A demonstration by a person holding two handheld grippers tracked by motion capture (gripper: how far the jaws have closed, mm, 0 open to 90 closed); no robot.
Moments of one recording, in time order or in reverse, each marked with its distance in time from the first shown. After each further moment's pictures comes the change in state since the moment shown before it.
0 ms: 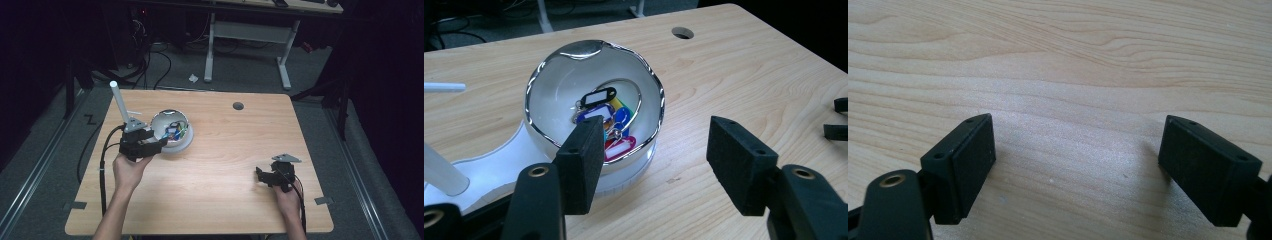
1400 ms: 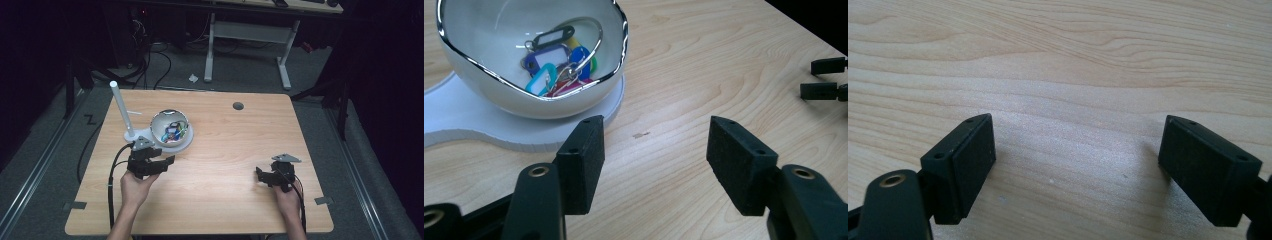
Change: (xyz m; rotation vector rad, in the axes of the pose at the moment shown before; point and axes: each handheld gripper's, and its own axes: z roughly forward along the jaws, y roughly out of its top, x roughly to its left) left arm -0.017 -0.047 0.015 0.063 -0.078 -0.034; right arm 0.000 0.000 0.000 0.001 -0.001 0.000
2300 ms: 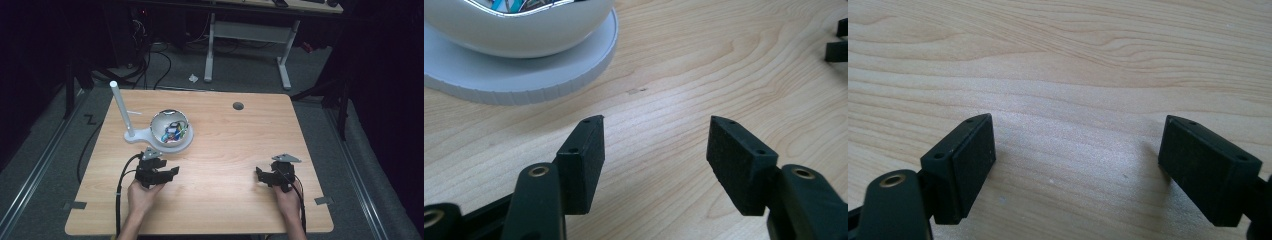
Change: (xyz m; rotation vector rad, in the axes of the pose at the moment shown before) left arm -0.004 -0.033 0.029 0.077 0.005 -0.019; right arm 0.000 0.000 0.000 -0.001 -0.001 -0.001
